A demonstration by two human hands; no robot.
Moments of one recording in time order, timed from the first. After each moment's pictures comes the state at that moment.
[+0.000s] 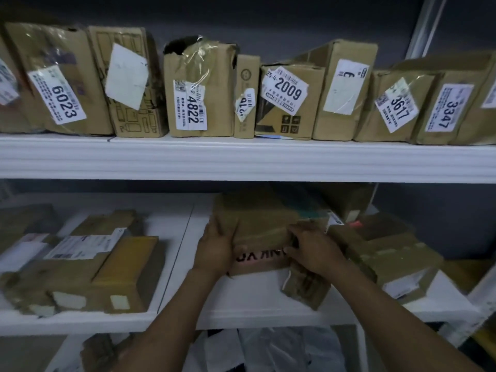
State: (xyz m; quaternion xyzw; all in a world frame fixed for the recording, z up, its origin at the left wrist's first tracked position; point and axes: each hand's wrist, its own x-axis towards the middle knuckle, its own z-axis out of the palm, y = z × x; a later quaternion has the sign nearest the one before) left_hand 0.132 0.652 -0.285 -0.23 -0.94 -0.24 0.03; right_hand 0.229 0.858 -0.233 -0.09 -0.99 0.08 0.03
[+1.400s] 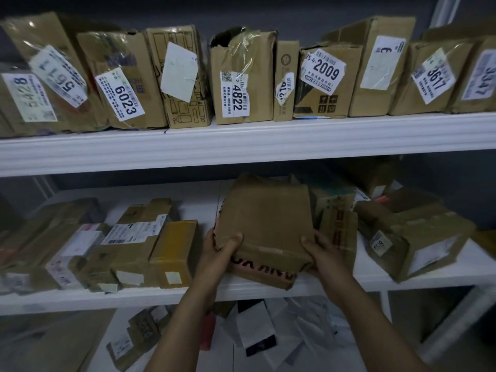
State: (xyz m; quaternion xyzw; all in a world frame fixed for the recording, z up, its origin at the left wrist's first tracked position) left_hand 0.208 0.562 -0.268 -0.03 -0.73 -0.67 -0.11; right_hand 0.275 0.765 -0.275 -0.20 -0.61 0.76 0.11
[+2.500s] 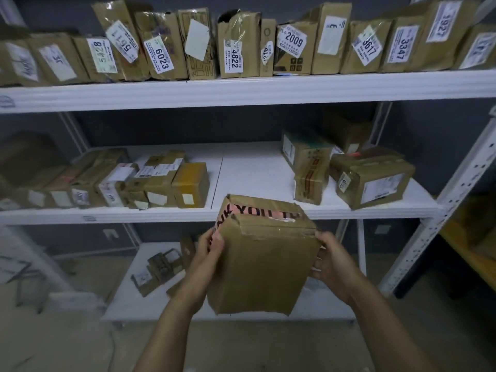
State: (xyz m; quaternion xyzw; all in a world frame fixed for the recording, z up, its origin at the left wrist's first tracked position) left_hand 0.430 0.495 -0.292 -0.04 -0.75 -0.63 -0.17; right_hand 0.493 0.735 -0.279 -0.23 -0.58 0.78 -0.02
